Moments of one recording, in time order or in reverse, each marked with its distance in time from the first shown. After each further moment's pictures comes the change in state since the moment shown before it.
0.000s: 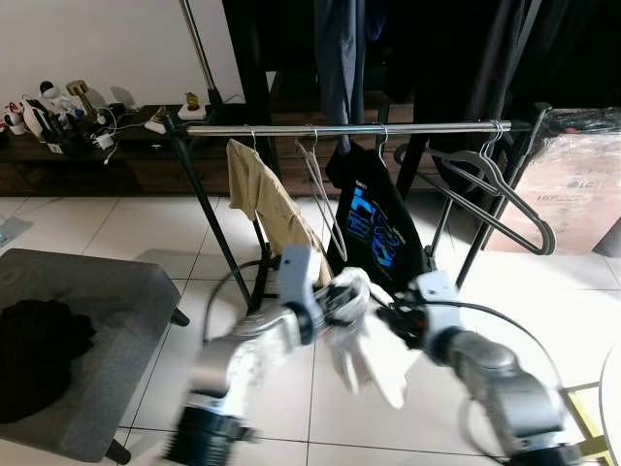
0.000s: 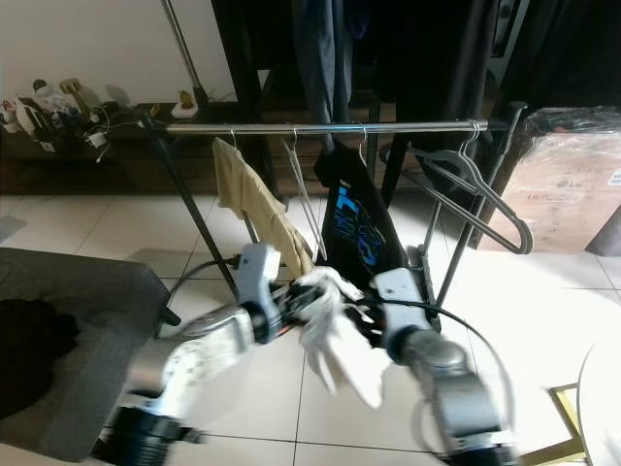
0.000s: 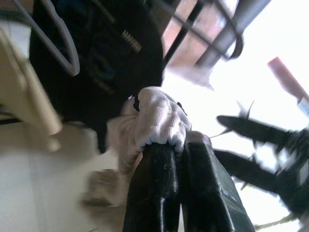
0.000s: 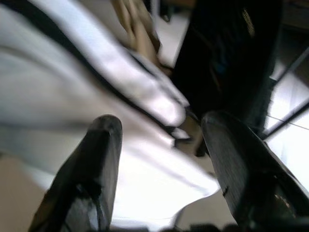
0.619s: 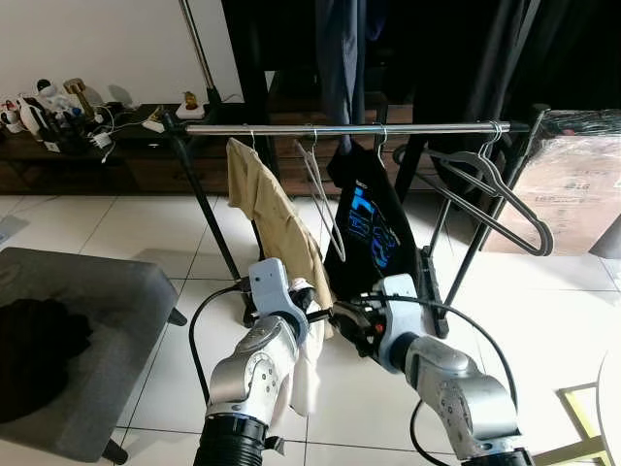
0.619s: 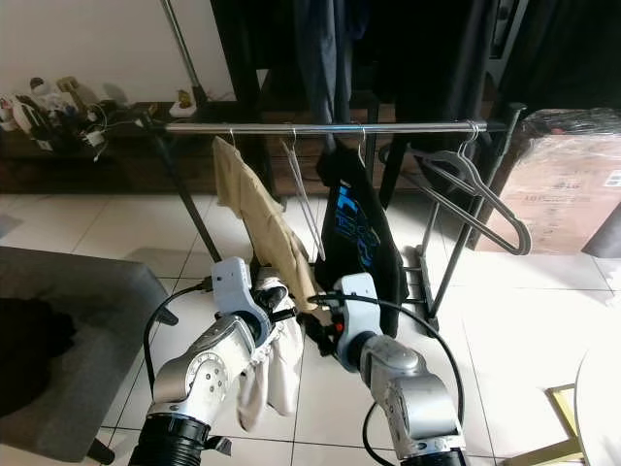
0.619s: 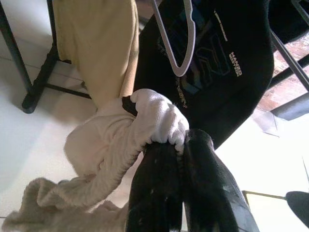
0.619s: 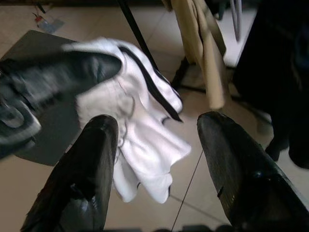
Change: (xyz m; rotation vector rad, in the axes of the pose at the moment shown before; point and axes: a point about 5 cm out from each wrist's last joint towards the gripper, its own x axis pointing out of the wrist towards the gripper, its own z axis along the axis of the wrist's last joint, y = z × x) left arm 0.015 0.021 -0.019 -0.310 -0.130 0.446; right arm 0.010 0.066 0.019 0.226 -0.047 0.207
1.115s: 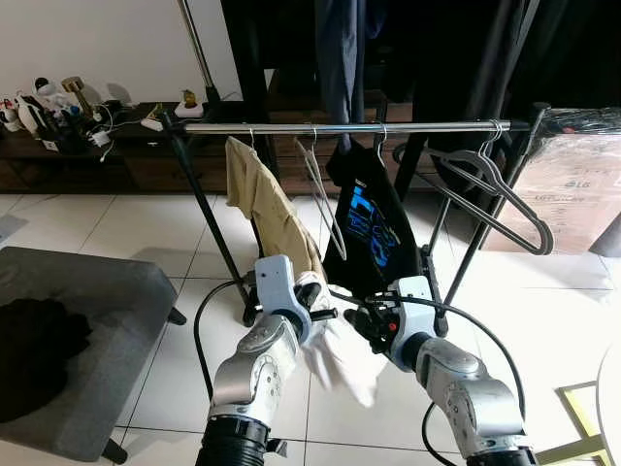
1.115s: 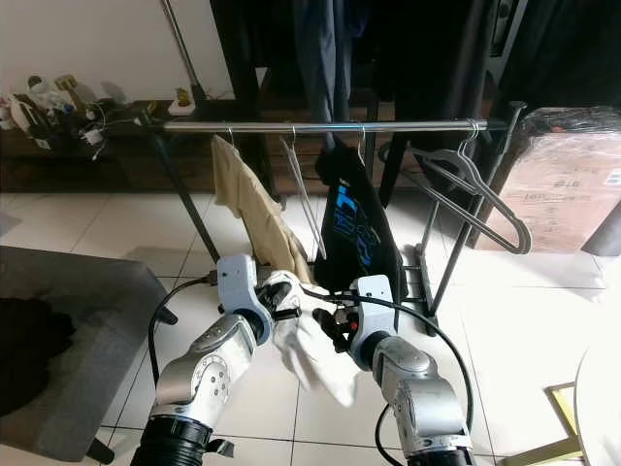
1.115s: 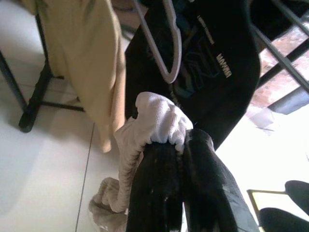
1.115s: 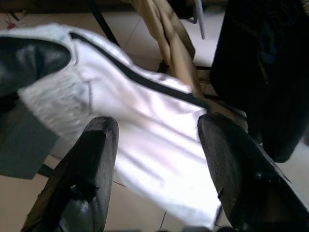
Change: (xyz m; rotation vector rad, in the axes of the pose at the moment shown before) left arm 0.000 -0.002 0.000 0.082 -0.036 -0.036; right arm 0.002 -0.022 -0.010 0.027 -0.014 -0.095
